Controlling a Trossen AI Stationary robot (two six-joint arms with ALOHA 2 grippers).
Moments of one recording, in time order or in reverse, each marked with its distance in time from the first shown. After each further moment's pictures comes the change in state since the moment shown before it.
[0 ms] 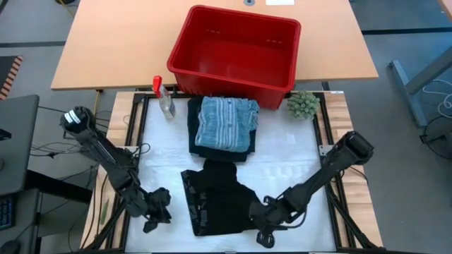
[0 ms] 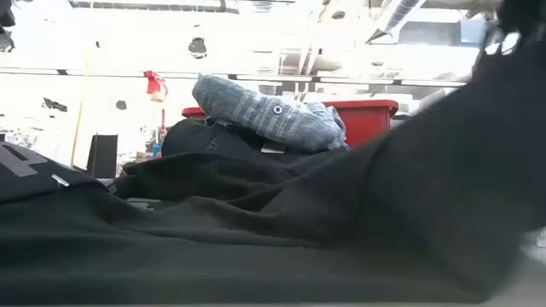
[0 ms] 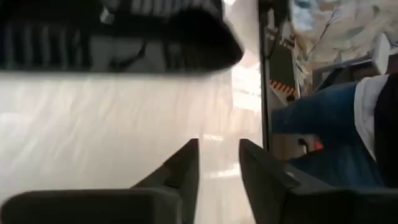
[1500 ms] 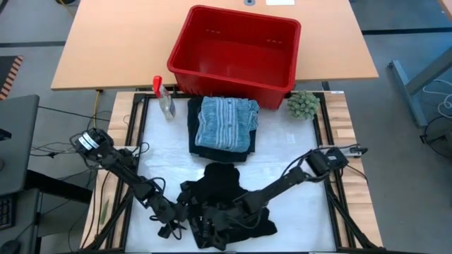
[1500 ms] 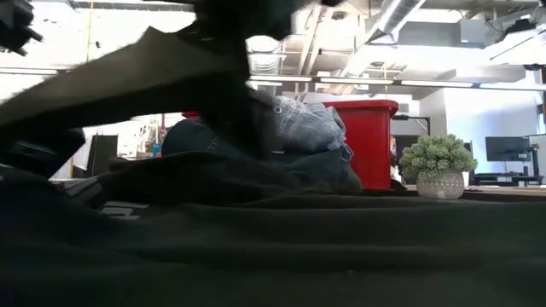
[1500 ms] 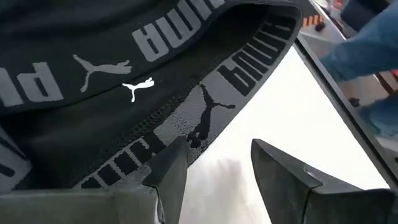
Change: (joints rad) left arm 0.137 0.426 0.099 0.197 0.140 0.671; right arm -0.160 0.483 0.434 0.441 -0.004 -0.249
